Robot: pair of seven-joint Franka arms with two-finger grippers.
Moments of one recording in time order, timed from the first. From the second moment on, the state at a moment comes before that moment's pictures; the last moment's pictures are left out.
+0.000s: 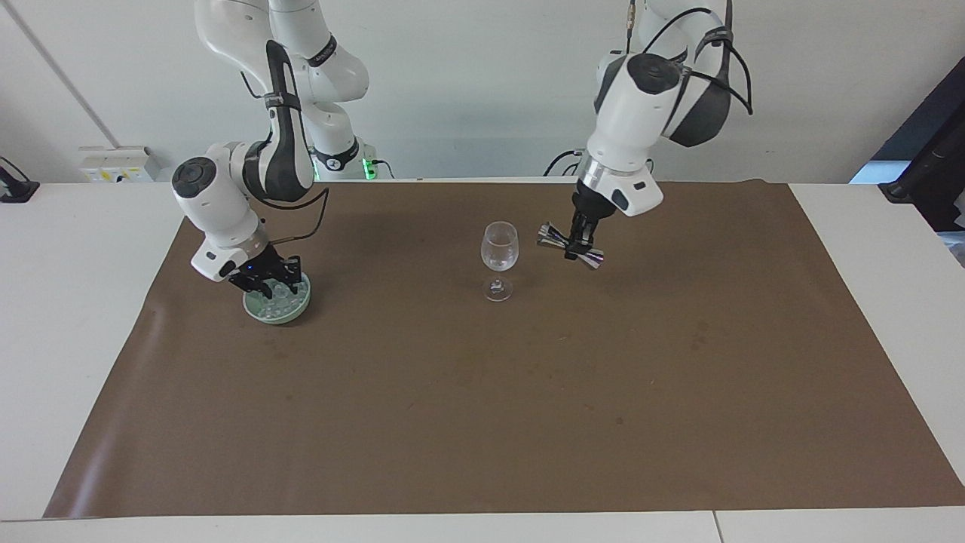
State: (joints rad) left arm -0.54 0.02 0.12 -1.88 -0.24 2.00 -1.62; right arm 0.00 0.04 -0.09 -2.33 0.07 2.34 -0.31
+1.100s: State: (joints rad) left arm 0.22 0.30 0.12 -2.01 -1.17 1.72 -0.79; right arm -0.01 0.03 -0.09 -2.34 0.07 2.34 -0.31
